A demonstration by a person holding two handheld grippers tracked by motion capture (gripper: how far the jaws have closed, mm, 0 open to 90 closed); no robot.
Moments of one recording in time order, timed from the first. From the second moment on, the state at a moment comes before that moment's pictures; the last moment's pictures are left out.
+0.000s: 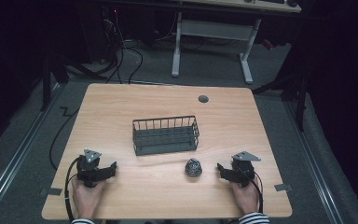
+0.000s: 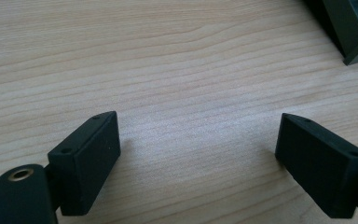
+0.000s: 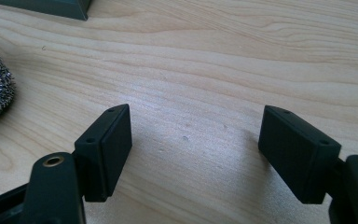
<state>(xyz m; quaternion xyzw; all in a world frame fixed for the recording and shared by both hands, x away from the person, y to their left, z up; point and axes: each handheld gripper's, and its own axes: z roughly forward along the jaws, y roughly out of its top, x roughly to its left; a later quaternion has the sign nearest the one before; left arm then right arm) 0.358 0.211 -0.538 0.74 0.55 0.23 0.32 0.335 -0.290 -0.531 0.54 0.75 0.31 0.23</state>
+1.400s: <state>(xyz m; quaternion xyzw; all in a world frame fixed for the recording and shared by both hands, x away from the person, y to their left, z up) 0.362 0.178 -0.514 0.77 0.48 0.18 0.38 0.335 -0.289 -0.531 0.54 0.75 0.31 0.23</state>
